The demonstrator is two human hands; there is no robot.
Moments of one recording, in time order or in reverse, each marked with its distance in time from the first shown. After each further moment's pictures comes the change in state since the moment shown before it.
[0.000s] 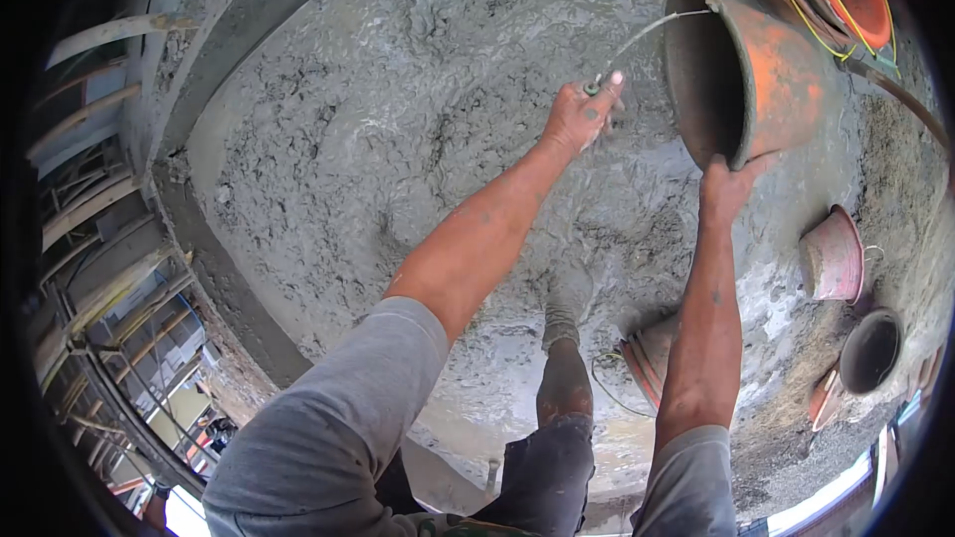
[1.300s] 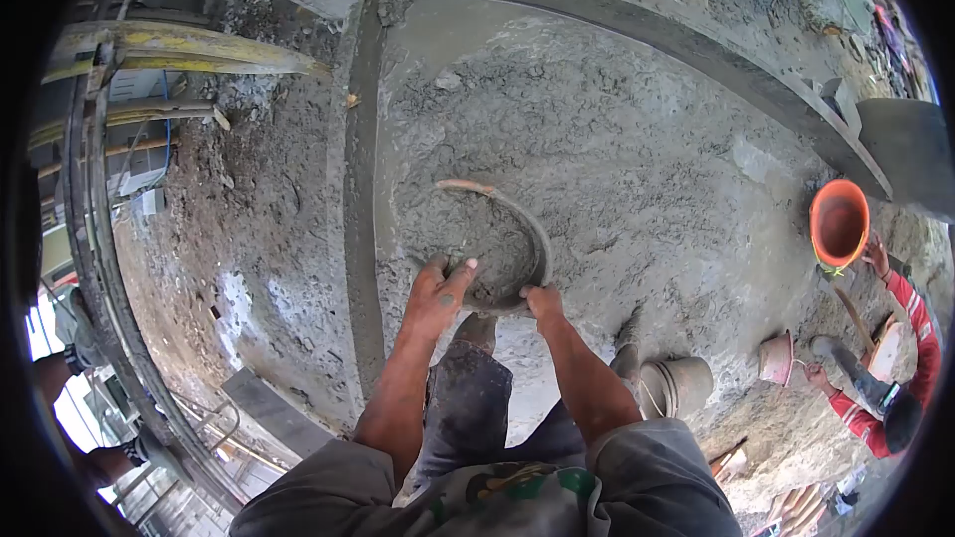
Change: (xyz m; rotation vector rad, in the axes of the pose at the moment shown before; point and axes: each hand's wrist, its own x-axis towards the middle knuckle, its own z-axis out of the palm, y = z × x) left_hand -0.547 0.145 -0.518 0.132 0.636 -0.391; right_hand -0.611 -0.200 0.083 -0.207 -1.222 0.444
